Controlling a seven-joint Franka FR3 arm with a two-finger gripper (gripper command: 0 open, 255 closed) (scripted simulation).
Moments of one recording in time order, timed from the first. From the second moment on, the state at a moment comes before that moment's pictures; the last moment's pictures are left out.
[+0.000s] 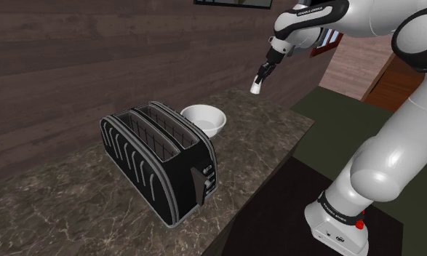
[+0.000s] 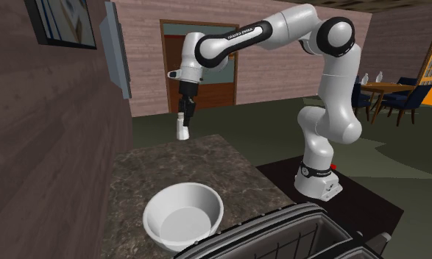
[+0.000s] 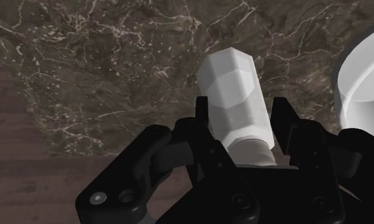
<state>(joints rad) 0.00 -0.03 -0.46 -1.98 0.25 2.09 -0.65</state>
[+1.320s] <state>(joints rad) 0.00 -0.04 -0.46 -1.72 0.22 1.83 -0.59</state>
